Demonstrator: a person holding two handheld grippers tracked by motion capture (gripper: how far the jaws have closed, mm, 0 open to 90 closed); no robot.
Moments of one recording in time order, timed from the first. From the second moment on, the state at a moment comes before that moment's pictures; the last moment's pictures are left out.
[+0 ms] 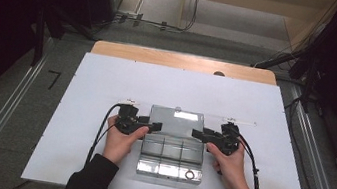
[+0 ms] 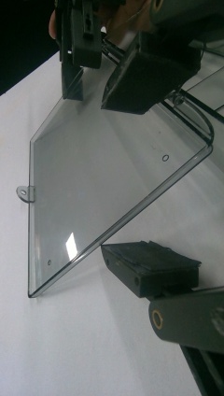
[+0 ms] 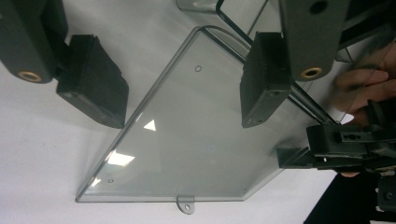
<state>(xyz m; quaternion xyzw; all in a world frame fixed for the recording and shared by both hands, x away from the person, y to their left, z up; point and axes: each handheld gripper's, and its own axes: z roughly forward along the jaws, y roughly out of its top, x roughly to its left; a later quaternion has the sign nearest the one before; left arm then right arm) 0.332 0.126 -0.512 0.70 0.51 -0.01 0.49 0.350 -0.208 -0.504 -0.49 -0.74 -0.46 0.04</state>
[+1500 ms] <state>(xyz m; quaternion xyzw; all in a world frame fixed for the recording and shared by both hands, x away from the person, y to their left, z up) 0.320 0.137 -0.493 0.71 0.44 -0.02 0.55 0.334 -0.217 -0.487 -0.41 -0.76 -0.51 -0.01</state>
